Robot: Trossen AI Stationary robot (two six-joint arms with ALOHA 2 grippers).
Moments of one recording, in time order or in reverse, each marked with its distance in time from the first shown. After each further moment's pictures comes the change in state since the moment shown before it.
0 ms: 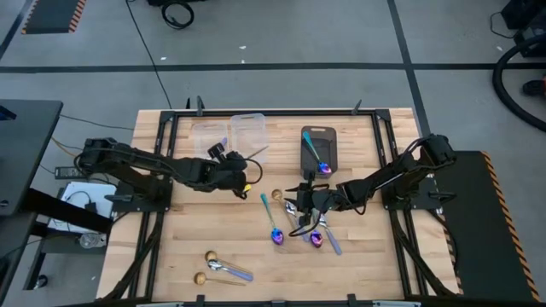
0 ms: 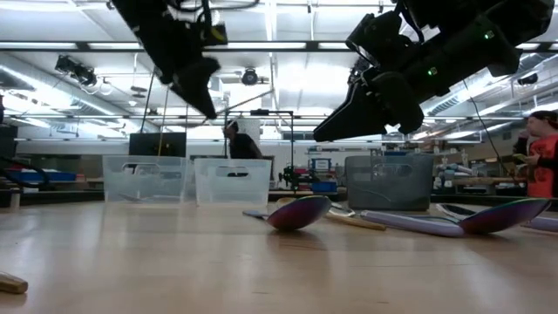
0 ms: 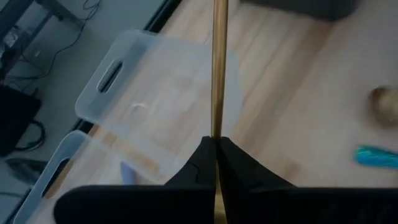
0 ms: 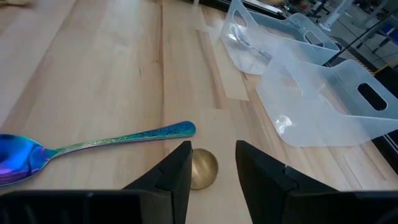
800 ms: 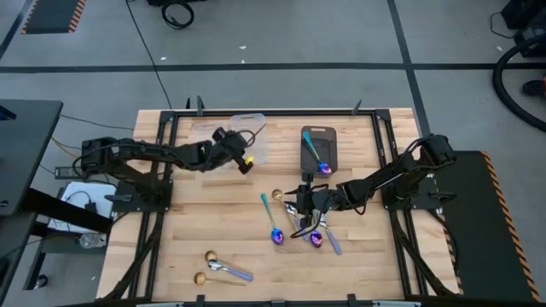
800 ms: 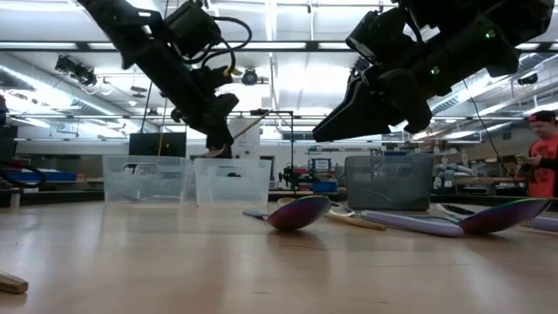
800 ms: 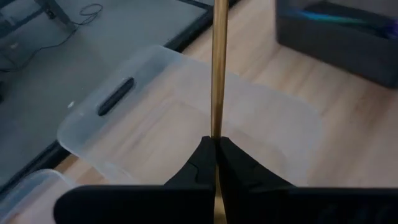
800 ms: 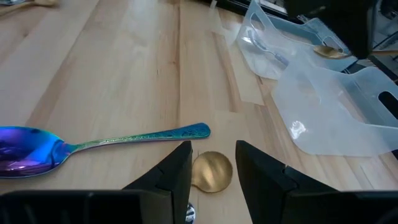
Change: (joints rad) left arm 0.321 0.000 -0.237 0.605 0.213 0.209; right arm 0.000 0.000 0.000 0.001 -0.063 -0.024
